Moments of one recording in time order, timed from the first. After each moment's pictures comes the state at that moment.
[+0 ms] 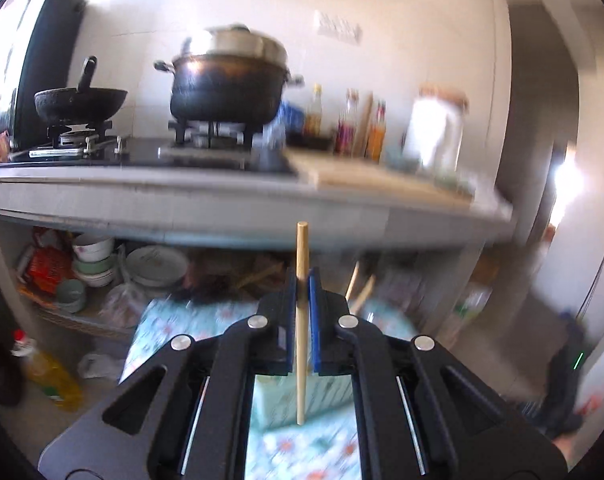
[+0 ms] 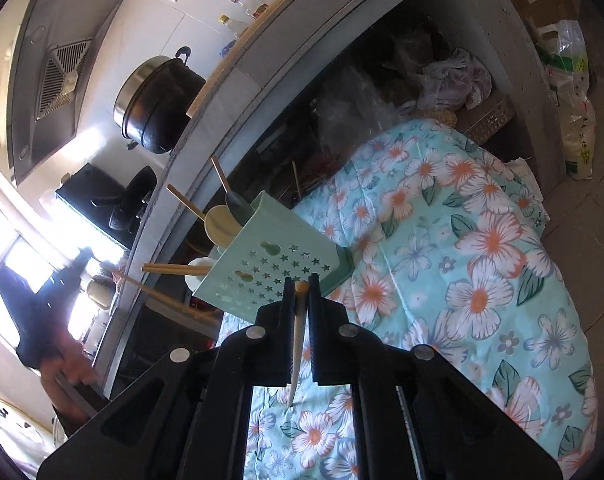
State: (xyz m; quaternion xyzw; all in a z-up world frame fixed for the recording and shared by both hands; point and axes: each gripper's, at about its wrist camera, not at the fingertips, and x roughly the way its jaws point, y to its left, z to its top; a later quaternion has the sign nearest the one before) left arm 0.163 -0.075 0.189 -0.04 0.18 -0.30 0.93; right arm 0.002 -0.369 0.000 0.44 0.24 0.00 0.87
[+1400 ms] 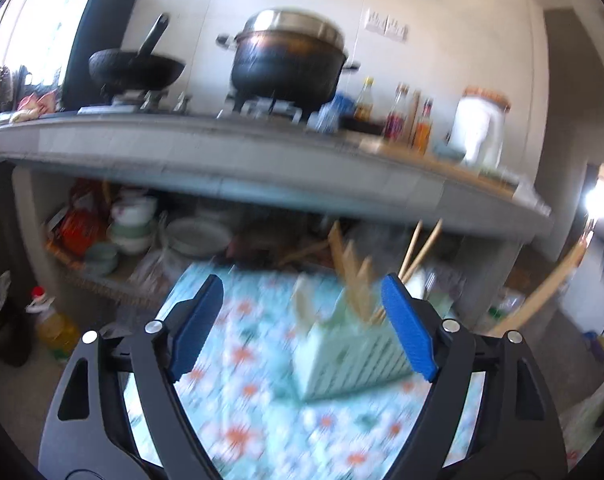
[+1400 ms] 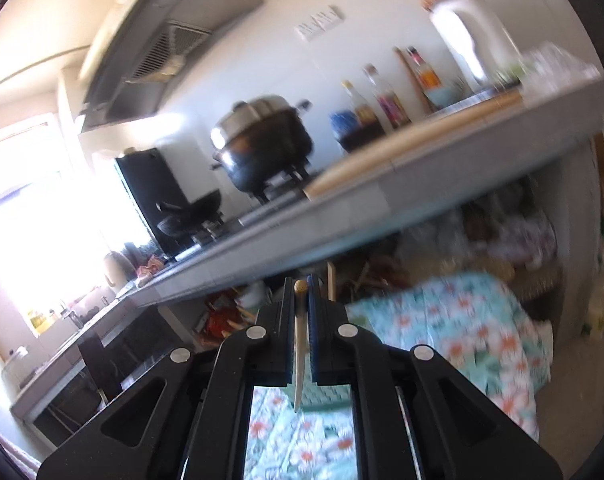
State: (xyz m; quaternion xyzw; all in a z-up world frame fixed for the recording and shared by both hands) left arm 0.147 -0.032 0.095 -0.04 0.20 -0.22 0.95; right arm 0.020 -0.338 0.169 0.25 0.10 0.05 0.96
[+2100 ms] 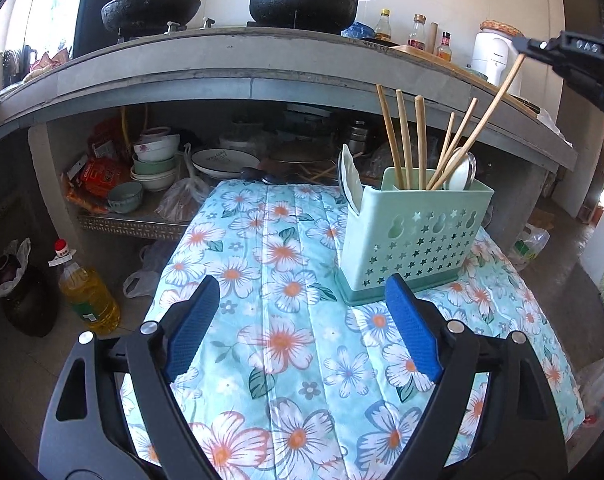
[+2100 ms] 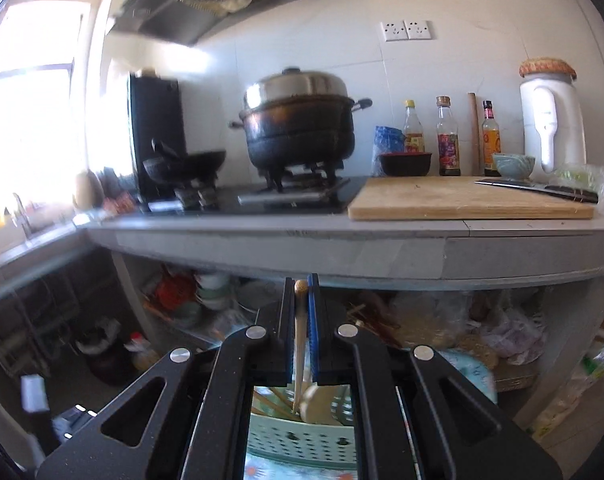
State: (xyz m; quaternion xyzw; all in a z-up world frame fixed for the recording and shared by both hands) left arm 0.135 -0.011 0.023 0.00 0.28 -0.20 0.94; right arm 0.138 -0.259 0.176 0.05 0.17 0.02 0.98
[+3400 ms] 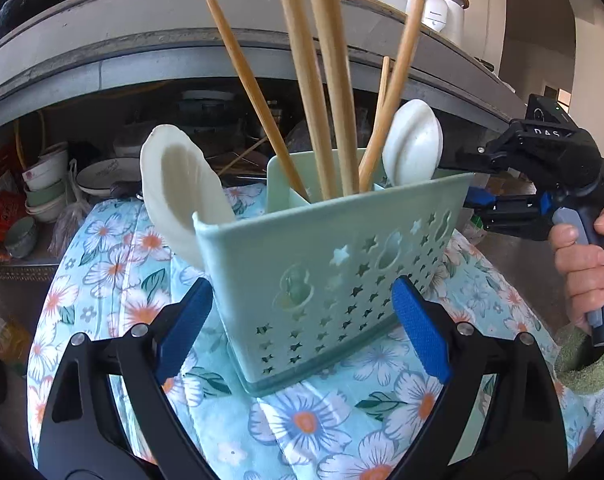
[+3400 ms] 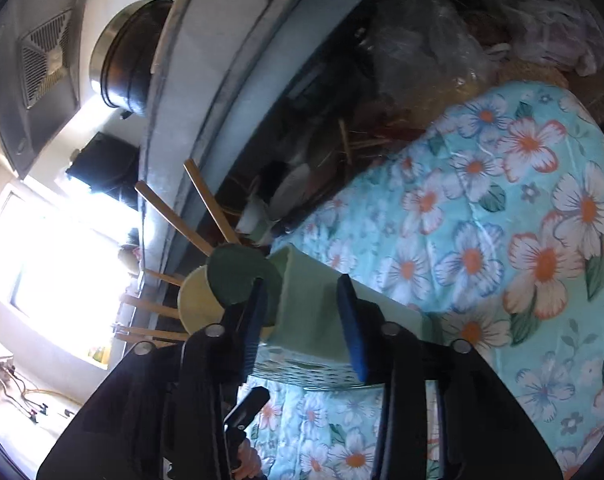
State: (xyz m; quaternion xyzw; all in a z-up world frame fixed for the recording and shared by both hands) left arm 0.224 -0.131 -0.018 0.05 0.29 -0.34 0.90; right arm 0.201 -0.392 -0.017 0.46 0.32 0.13 0.82
